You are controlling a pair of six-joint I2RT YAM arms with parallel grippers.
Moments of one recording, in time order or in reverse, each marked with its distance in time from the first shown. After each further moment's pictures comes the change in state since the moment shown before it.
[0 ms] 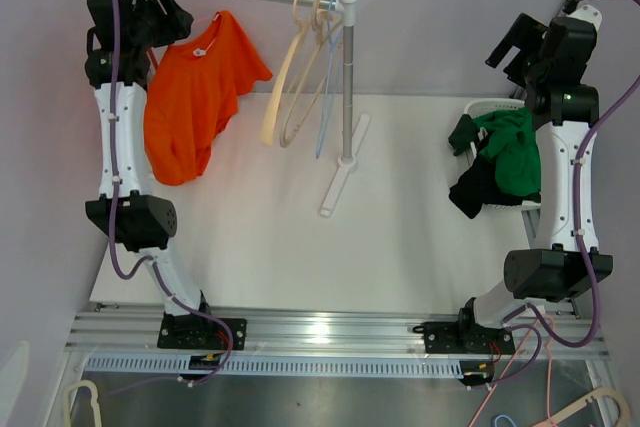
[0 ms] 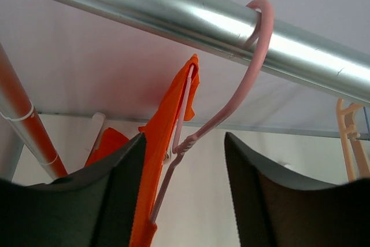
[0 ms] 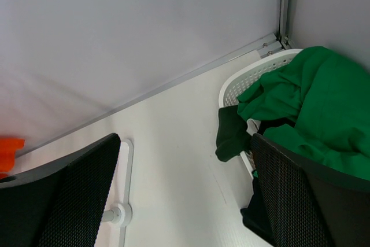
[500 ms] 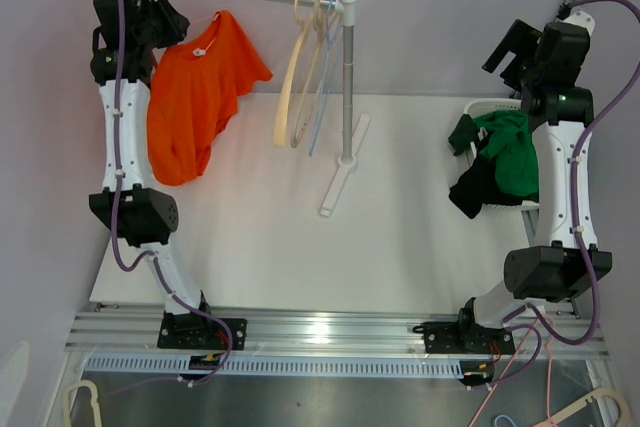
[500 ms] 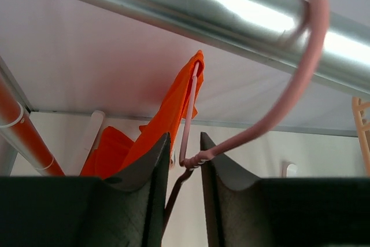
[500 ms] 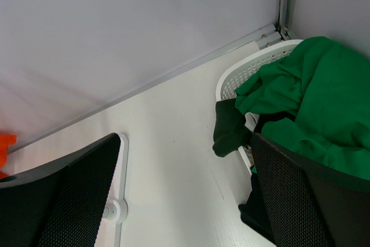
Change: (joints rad) left arm 0.000 0.045 0.019 0.008 0.002 0.000; right arm 0.001 -0.002 -0.051 0.021 0.000 0.000
